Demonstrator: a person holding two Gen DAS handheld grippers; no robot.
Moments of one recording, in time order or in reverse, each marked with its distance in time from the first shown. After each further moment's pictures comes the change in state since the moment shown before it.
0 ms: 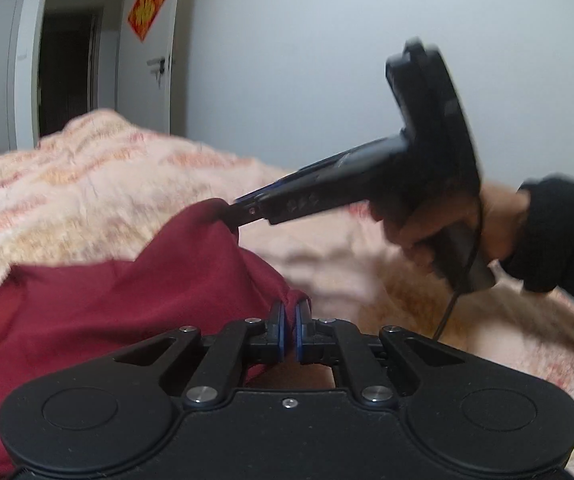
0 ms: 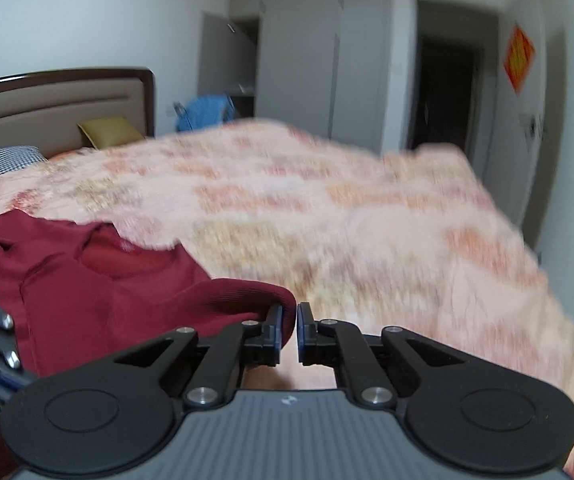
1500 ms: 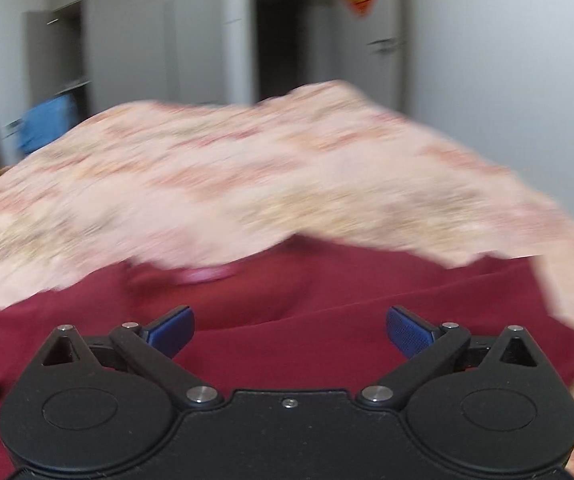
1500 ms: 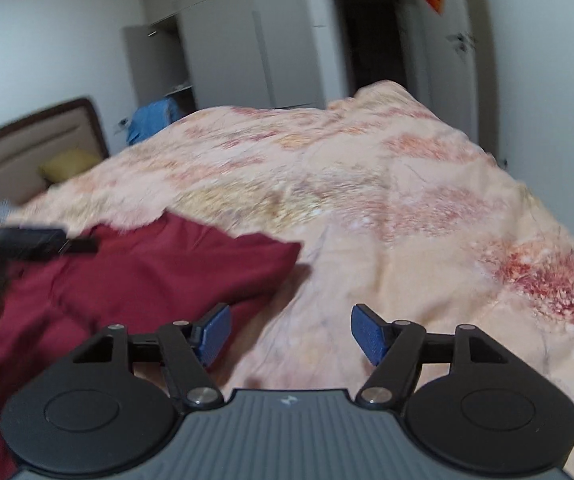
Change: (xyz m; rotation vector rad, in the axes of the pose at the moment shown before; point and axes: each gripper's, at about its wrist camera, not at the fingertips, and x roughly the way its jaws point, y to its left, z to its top) left arm -0.039 0.119 0.006 -0.261 0.074 0.678; right arm -0.077 0.022 -0.073 0.116 0.011 -0.056
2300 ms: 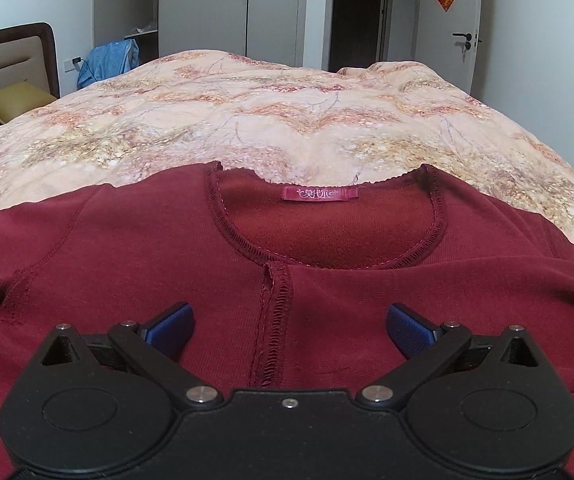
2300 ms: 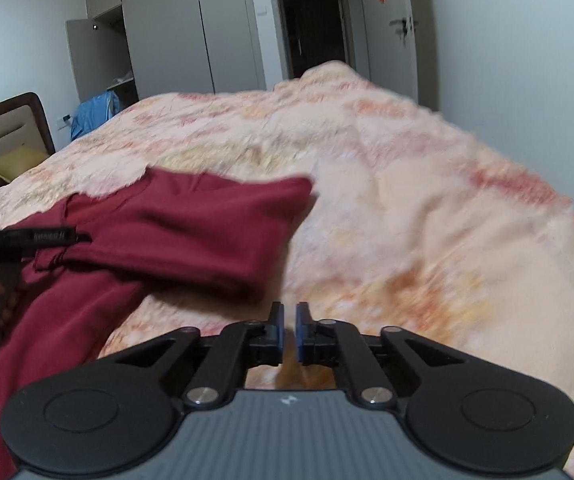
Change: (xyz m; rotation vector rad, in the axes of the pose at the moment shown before) left arm 0.037 0.060 -0.047 -0.166 0.061 0.092; right arm -0.018 0.045 -0.033 0.181 -0.002 -0.208
